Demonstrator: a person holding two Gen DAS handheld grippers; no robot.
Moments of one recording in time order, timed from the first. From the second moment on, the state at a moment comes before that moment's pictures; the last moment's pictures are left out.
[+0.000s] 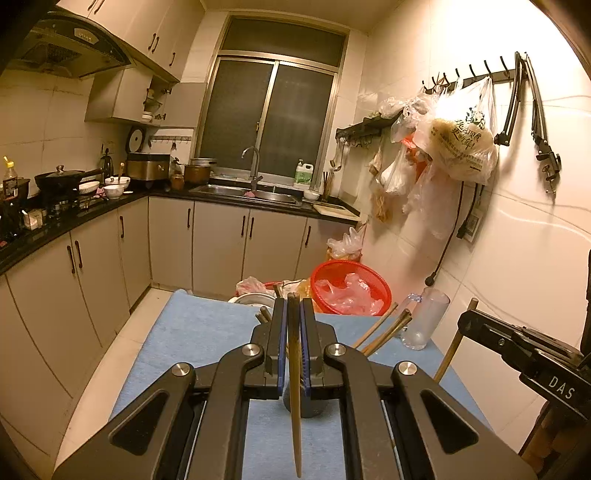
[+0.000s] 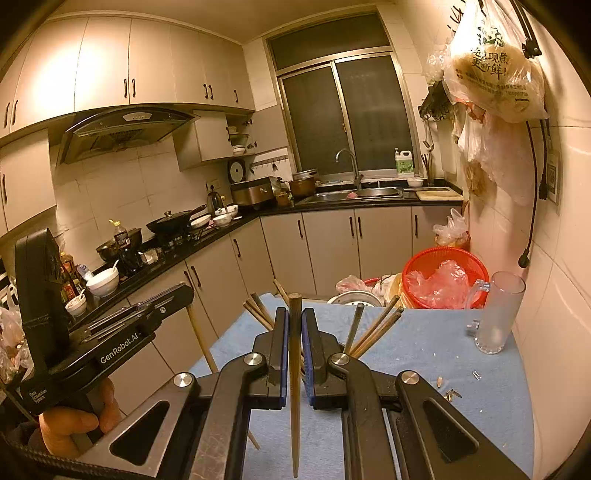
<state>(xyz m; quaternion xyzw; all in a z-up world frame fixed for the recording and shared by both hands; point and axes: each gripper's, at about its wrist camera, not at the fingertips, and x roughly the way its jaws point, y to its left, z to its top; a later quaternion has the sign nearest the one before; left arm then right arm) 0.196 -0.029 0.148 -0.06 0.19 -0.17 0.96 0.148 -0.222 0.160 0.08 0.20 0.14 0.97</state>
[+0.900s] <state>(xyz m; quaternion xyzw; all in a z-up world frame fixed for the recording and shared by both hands) 0.196 -0.022 0.155 -0.10 0.14 -0.18 0.97 0.150 -0.236 0.164 0.09 0.16 0.13 0.97</state>
